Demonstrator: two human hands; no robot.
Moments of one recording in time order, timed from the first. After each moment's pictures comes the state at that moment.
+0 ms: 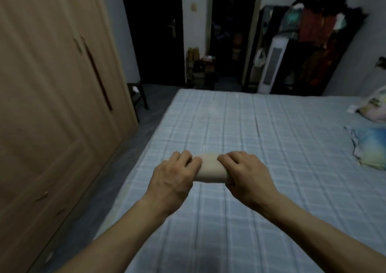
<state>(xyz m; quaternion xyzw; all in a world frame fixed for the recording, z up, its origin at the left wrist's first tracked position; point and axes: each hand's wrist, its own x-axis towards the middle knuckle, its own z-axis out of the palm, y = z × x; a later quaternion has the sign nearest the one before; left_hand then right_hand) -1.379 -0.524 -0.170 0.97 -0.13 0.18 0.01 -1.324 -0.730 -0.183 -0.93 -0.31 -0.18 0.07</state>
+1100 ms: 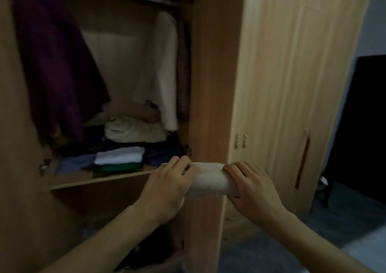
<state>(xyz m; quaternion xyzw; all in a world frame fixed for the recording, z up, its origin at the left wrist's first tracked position) -1.926 -0.246 0.045 0.90 0.29 0.27 -0.18 -1.699 -0.309 0.027 -0.61 -0.70 -0.28 0.24</state>
